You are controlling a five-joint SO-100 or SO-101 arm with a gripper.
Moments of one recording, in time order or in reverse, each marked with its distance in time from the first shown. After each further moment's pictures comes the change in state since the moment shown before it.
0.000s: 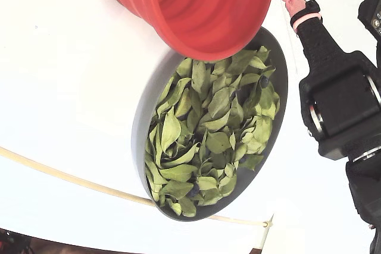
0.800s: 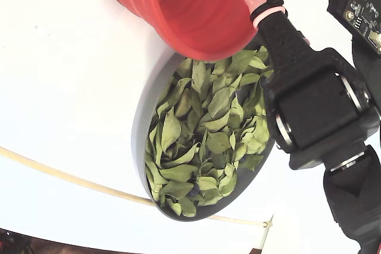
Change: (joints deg) arm -3.8 0.1 3.2 -0.1 1.8
